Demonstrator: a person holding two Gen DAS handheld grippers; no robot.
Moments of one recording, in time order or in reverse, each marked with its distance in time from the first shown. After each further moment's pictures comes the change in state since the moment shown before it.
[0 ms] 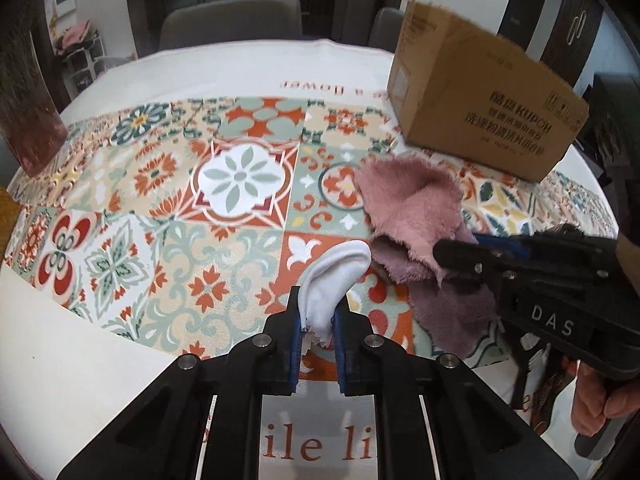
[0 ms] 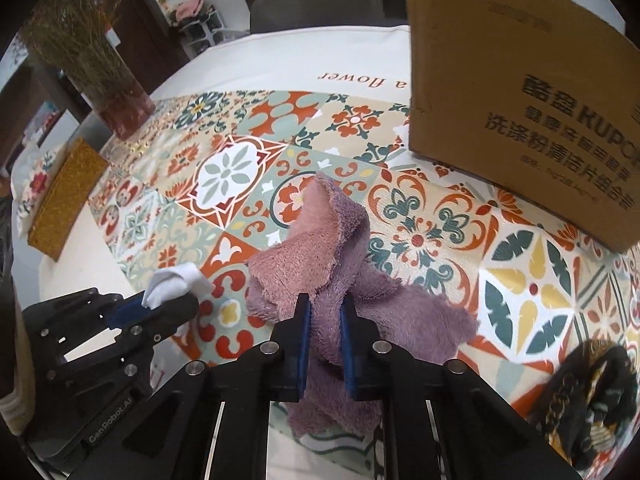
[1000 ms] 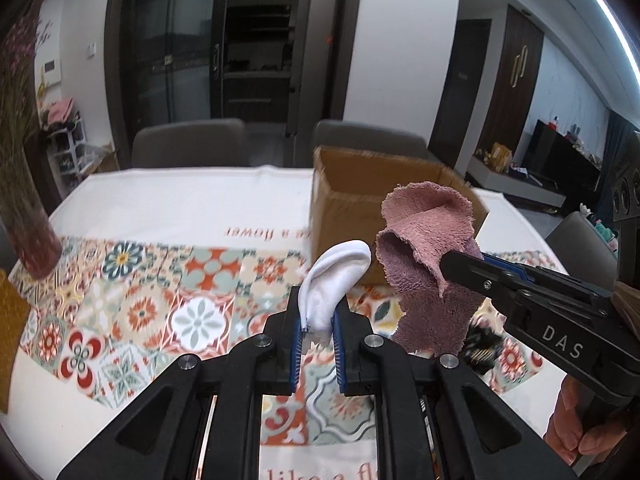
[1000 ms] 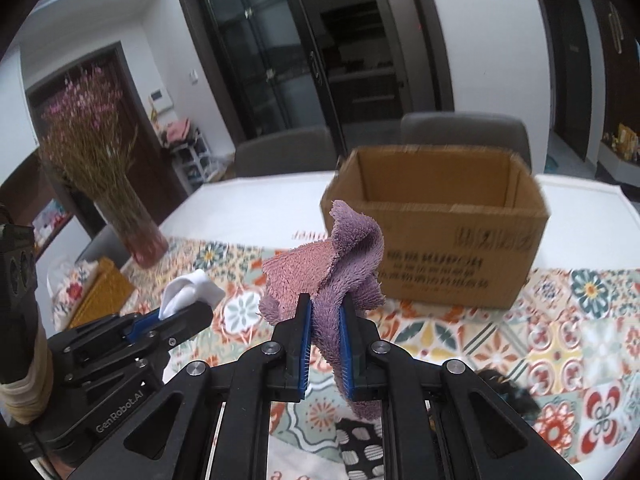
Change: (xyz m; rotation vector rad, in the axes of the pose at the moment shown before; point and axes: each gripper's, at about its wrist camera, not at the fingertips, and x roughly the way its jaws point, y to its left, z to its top) left arm -0.117 -0.066 0.057 0.090 -0.323 -0.102; right arm -0.172 -0.020 0.001 0.116 -0.447 -0.053
